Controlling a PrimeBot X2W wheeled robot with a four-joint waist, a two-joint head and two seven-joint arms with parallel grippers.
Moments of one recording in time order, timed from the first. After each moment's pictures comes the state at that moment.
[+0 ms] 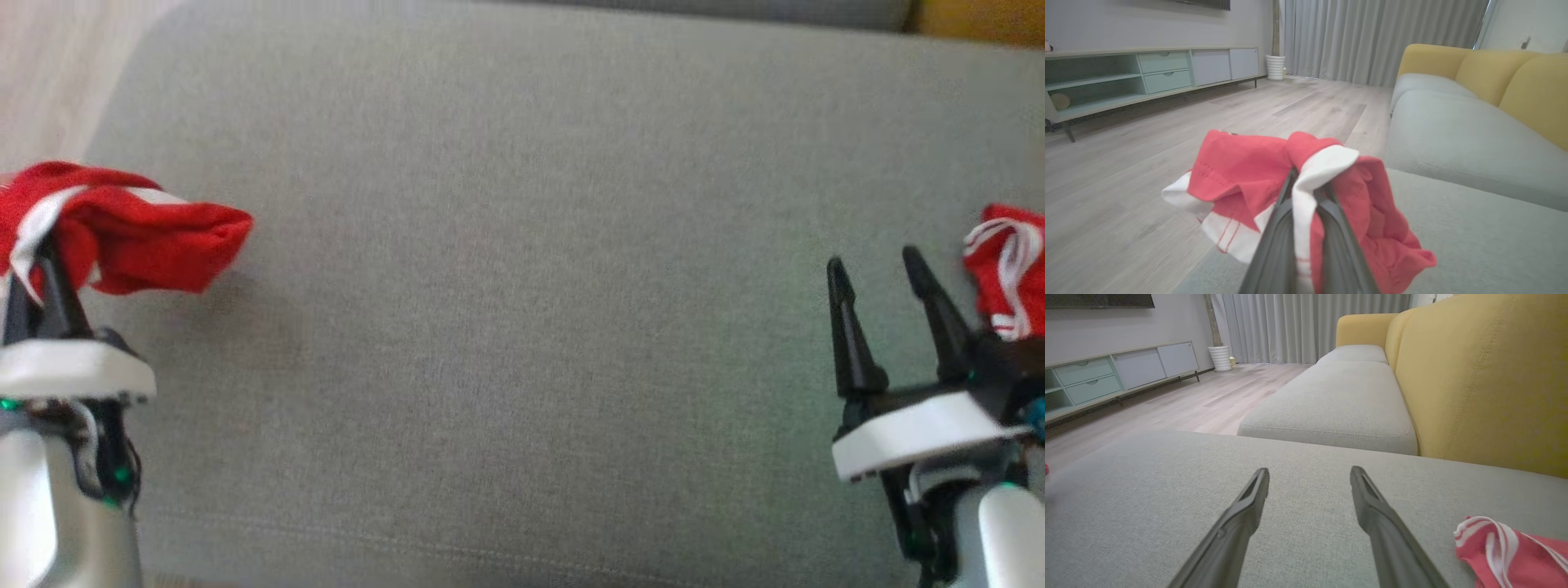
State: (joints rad) left arm -0.34 0.16 0.24 0.42 -0.18 -0.06 -0.26; right arm -0.02 -0.07 -0.01 -0.15 0.09 0.13 0.09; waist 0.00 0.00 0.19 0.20
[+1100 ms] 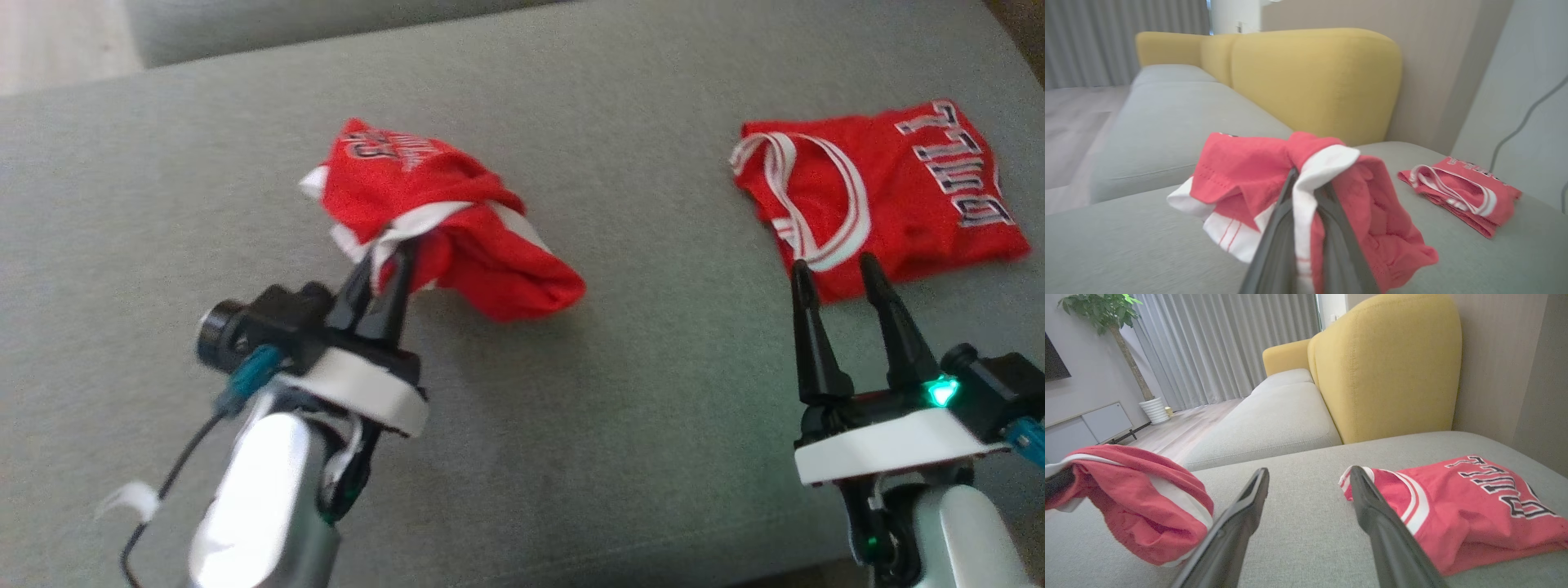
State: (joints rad) left arm -0.27 0.06 -0.29 0.16 -0.15 -0.12 -0.18; right arm -0.02 -0.05 0.06 -0.09 0.24 0.13 -0.04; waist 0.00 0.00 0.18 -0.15
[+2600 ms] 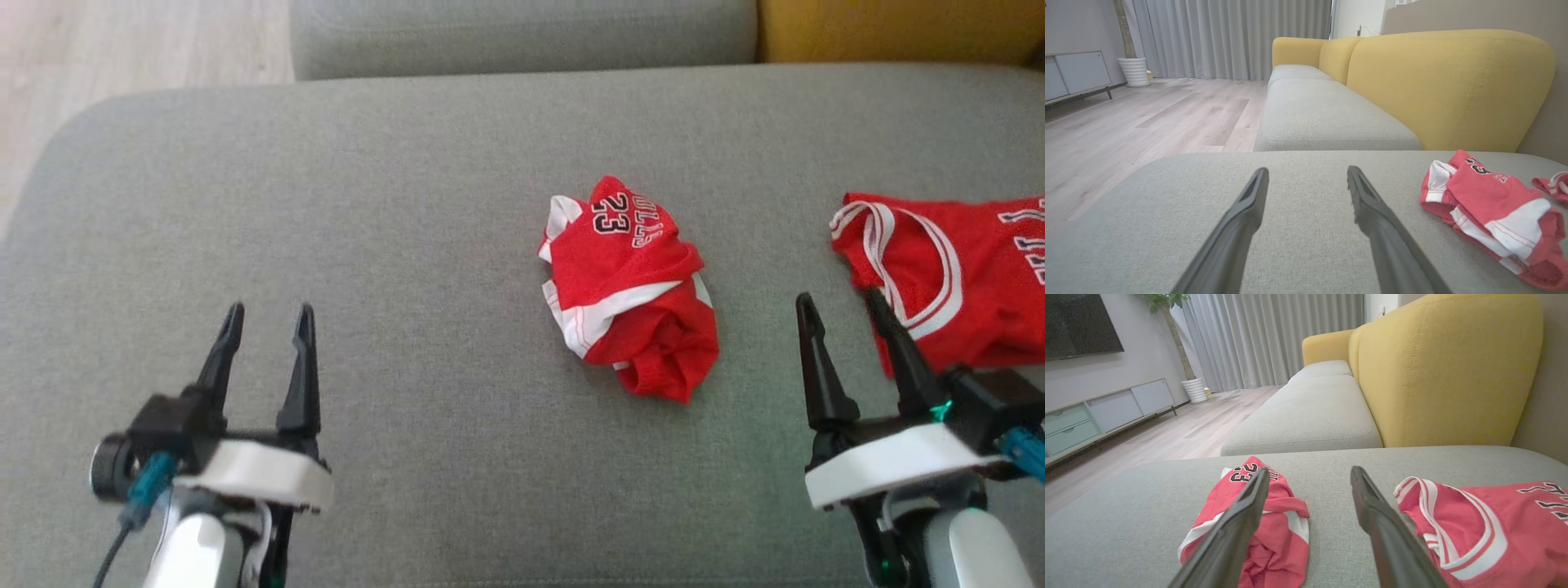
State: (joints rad) left arm -0.07 0.15 -0.19 0.12 -0.22 0.04 -0.25; right arm 0.03 -0.05 0.03 -0.08 0.19 0.13 0.02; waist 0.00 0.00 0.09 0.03
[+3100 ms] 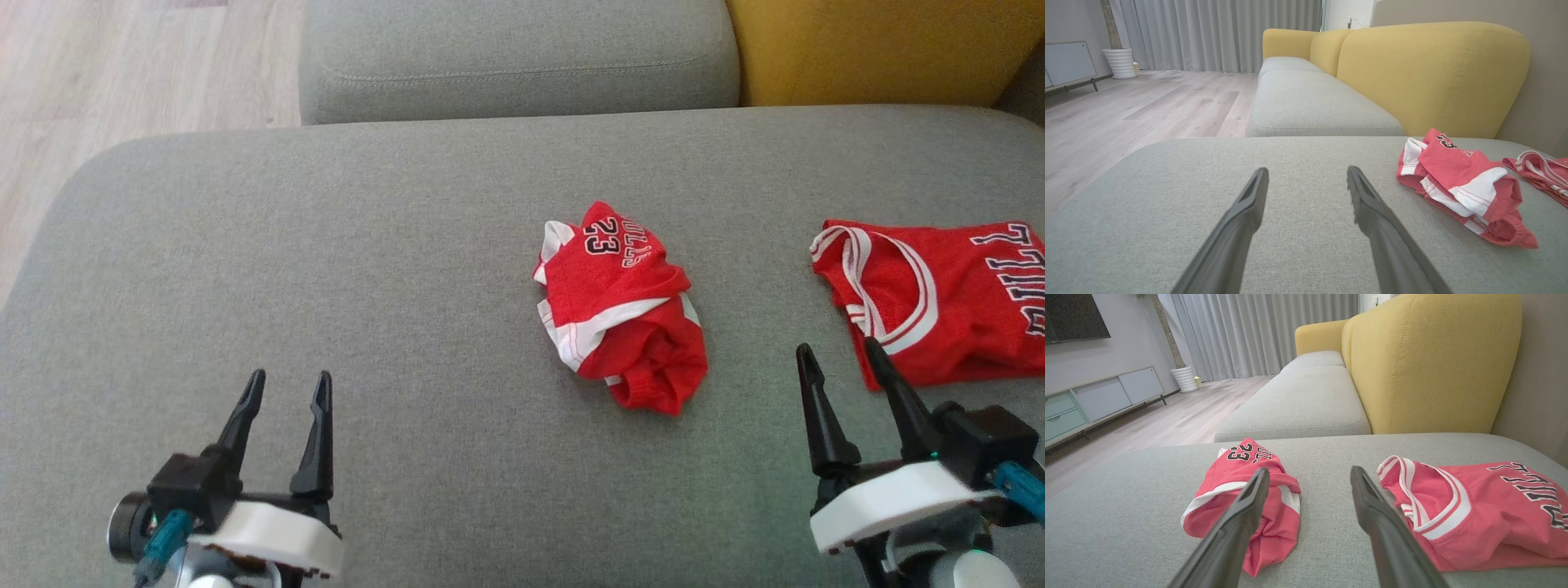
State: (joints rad) left arm 0.06 0.16 -0.21 0.10 -0.22 0.03 -0.25; right arm 0.12 -0.05 0.02 -0.10 0.17 0.13 0.07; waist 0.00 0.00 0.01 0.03
